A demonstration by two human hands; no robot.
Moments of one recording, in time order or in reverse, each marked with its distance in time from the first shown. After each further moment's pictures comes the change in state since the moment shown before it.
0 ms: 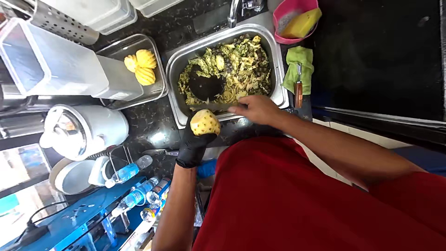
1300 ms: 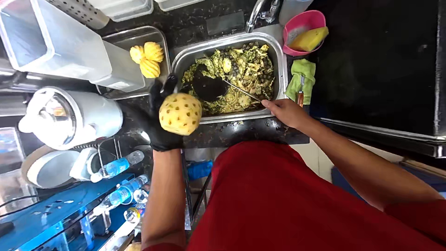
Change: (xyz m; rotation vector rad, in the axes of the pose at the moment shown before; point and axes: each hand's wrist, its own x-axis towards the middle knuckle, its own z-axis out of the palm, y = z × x) left_hand 0.031 0.055 -0.043 -0.190 -0.254 0.424; right_hand -0.031 0.058 -0.021 0.041 0.055 0.366
